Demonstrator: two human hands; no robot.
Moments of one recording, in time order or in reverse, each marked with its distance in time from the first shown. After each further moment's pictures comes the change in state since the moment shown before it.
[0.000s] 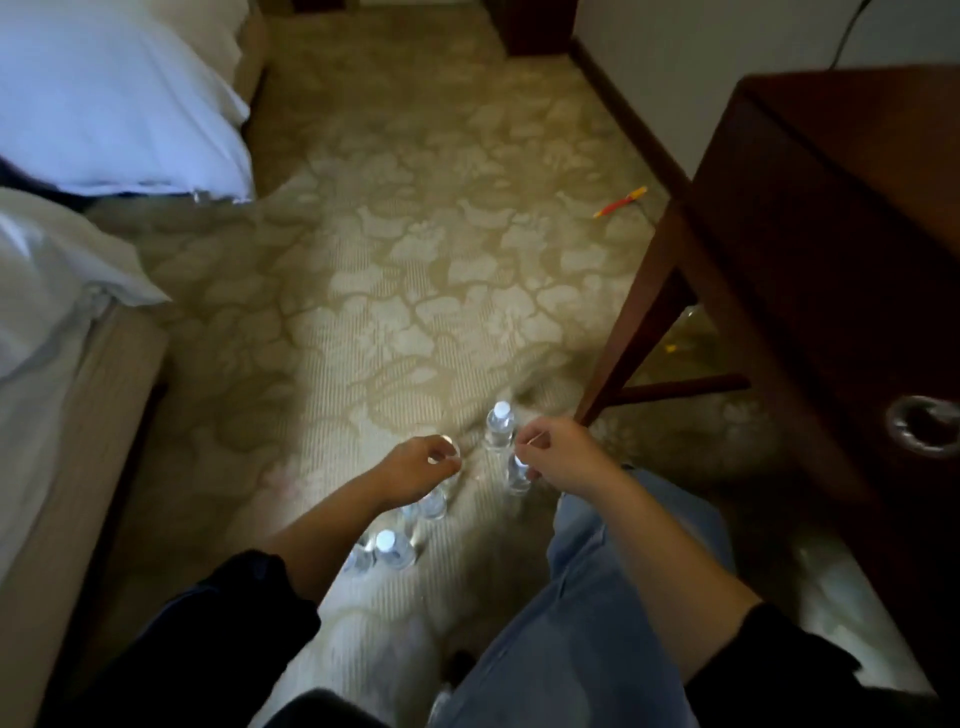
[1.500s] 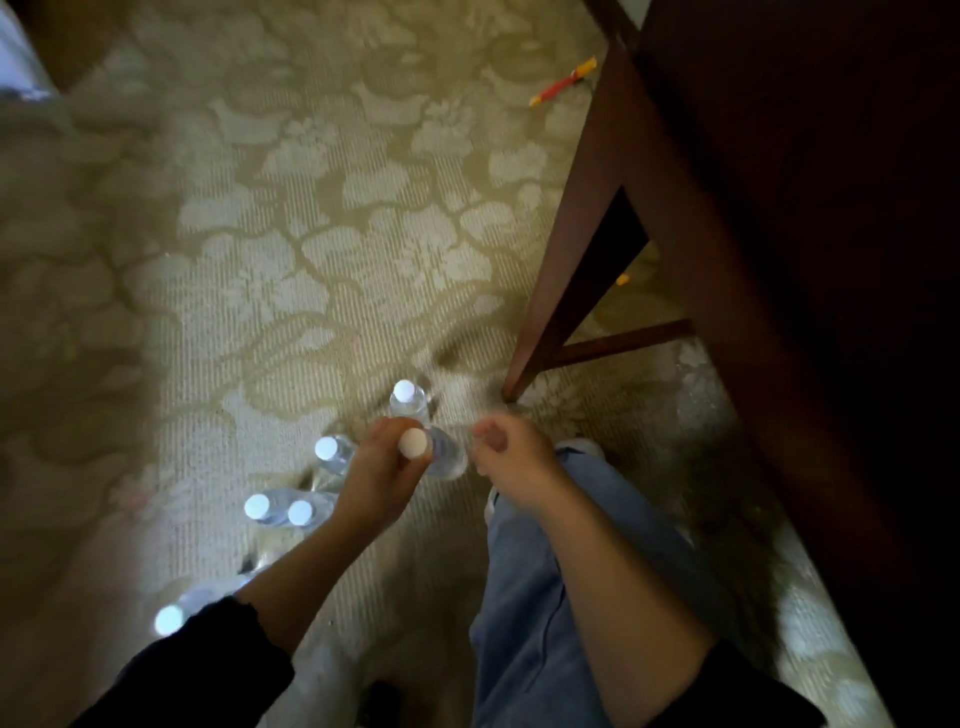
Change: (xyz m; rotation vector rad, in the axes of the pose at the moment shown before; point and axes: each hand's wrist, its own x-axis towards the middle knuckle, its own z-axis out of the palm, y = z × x) left_hand 0.158 0.007 0.121 0.013 0.404 0.327; right_hand 0.124 0.118 -0.024 0.233 0.060 0.189
